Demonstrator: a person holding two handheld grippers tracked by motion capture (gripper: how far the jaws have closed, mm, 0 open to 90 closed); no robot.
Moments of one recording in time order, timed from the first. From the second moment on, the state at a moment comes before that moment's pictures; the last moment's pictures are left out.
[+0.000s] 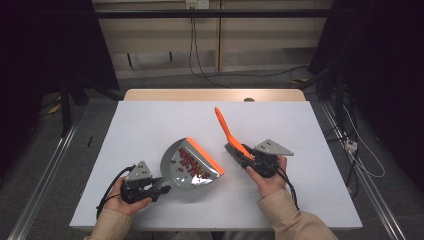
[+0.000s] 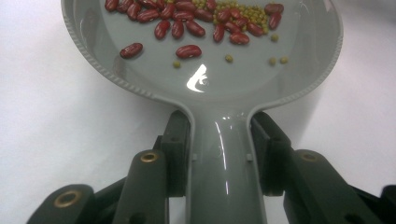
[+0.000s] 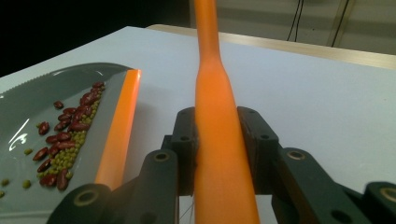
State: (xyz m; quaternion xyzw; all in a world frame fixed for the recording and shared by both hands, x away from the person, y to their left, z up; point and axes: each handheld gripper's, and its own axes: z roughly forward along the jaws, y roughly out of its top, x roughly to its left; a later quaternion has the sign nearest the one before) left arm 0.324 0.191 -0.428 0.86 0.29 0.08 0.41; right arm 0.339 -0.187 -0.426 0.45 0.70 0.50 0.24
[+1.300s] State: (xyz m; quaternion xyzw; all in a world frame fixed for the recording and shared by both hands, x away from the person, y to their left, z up) left arm 0.355 0.214 -0.426 0.80 0.42 0.16 0.40; right arm 0.337 -0.217 -0.424 0.47 0.68 0.50 0.26
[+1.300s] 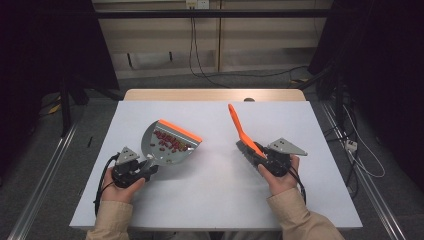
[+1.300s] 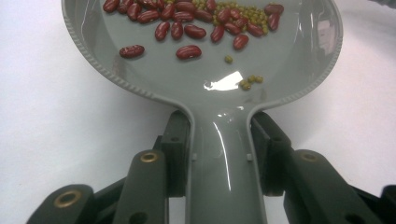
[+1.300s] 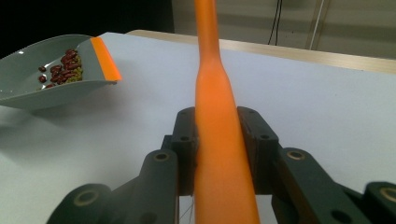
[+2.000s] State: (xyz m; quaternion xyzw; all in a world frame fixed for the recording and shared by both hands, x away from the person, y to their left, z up) left arm 0.366 0.221 -0.431 0.78 0.47 0.17 0.39; right arm 0.335 -0.219 -0.427 0.47 0.68 0.50 0.26
